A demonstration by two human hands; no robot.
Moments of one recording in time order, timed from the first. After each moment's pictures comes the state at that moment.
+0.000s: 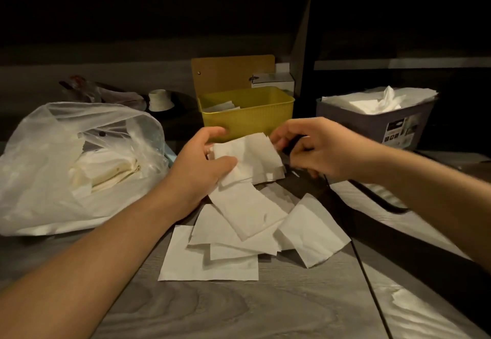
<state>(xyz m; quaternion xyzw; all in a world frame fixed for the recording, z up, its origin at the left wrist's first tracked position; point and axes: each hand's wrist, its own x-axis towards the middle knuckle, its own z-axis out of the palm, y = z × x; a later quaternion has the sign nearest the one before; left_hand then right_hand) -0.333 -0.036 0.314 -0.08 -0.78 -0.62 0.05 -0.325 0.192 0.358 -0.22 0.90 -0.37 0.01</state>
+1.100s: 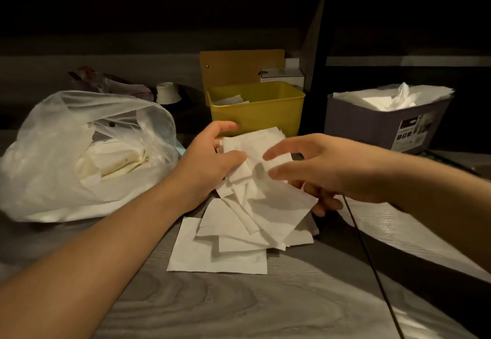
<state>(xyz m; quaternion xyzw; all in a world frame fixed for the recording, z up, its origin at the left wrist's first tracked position) -0.336 -0.038 0.312 -0.09 -0.77 -0.63 0.03 -0.291 0.166 0.369 -0.13 0.87 -0.43 0.20</state>
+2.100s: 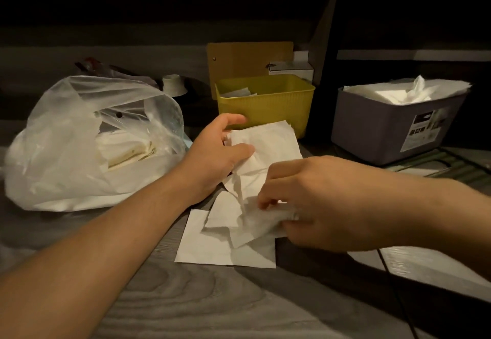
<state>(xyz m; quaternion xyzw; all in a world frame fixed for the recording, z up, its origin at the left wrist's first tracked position) -0.339 -0.040 0.308 -0.10 -0.76 -0.64 0.03 -0.262 0.152 0.361 -0.42 0.91 -0.02 0.02</state>
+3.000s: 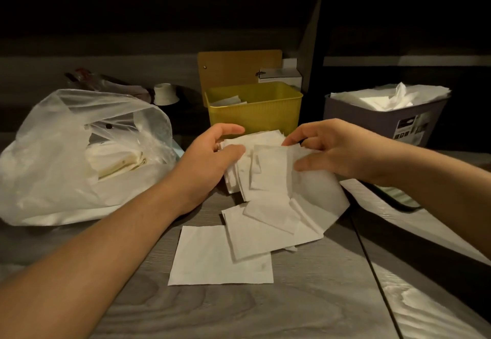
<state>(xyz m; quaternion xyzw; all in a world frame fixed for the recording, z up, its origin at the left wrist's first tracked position) -0.327 -0.035 0.317 -0.10 -0.76 -0.65 0.01 -0.321 0.197 0.358 -0.15 0.88 -0.43 0.09</state>
